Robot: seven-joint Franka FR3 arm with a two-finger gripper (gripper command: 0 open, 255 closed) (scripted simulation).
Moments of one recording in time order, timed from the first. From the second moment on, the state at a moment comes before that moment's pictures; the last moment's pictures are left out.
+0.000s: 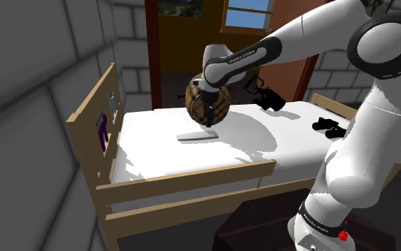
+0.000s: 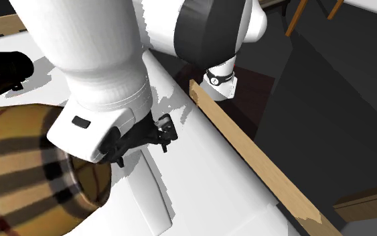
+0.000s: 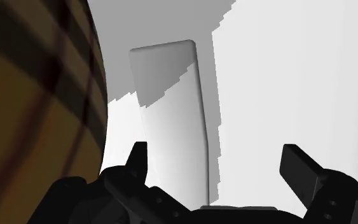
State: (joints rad) arm 0.17 -0.04 -0.14 -2.14 -0.02 2.13 -0.84
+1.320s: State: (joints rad) arm 0.17 0.22 -0.12 -2.06 0.02 2.29 -1.01
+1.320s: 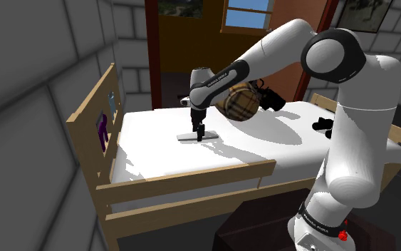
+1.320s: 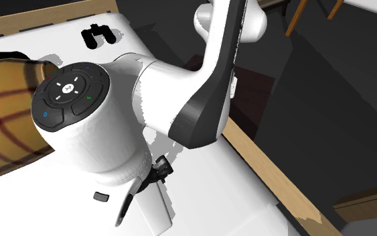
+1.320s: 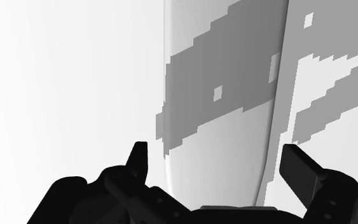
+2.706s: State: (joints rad) arm 0.17 0.15 -0.13 -2.01 0.01 2.16 -1.01
